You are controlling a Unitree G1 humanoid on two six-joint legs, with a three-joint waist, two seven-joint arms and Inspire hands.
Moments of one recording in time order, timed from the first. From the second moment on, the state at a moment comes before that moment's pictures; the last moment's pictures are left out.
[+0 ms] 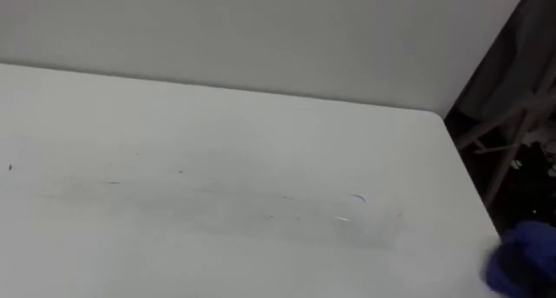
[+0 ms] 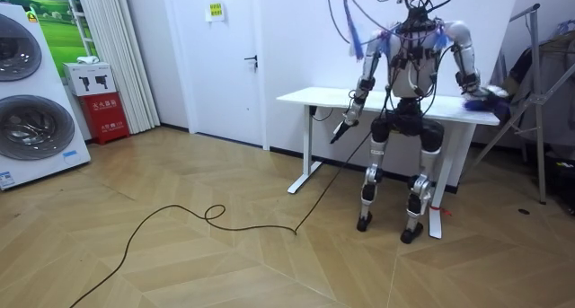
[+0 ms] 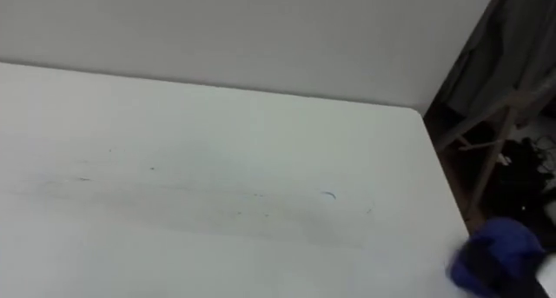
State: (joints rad) left arm 0.24 0.24 0.13 0.90 0.38 0.15 0.25; right arm -0.01 -0.29 0.16 0.40 -0.64 0.22 -0.39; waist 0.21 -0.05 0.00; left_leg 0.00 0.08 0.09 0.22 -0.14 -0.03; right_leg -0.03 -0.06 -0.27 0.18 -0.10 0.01
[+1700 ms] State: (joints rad) left arm 0.36 0.22 0.10 0.78 0.43 0.19 0.26; right arm 0.15 -0.32 0.13 0.54 -0.71 0.00 -0.50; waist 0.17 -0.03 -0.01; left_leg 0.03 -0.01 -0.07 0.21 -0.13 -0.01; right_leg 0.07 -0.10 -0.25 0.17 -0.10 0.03
